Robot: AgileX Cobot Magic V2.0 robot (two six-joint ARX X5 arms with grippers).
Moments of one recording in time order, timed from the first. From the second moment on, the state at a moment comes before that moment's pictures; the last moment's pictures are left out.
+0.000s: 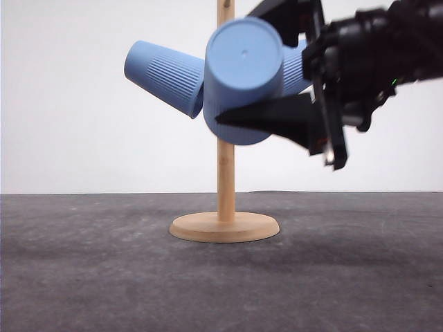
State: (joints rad) left_arx -0.32 1.05 1.23 -1.12 0.75 -0.05; right_arx 0.54 1.40 0.46 0.86 -0.81 1.83
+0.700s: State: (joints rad) left_arx -0.32 1.05 1.23 -1.14 0.75 -0.05; right_arx 0.49 1.57 0.54 0.99 -0.87 1.89
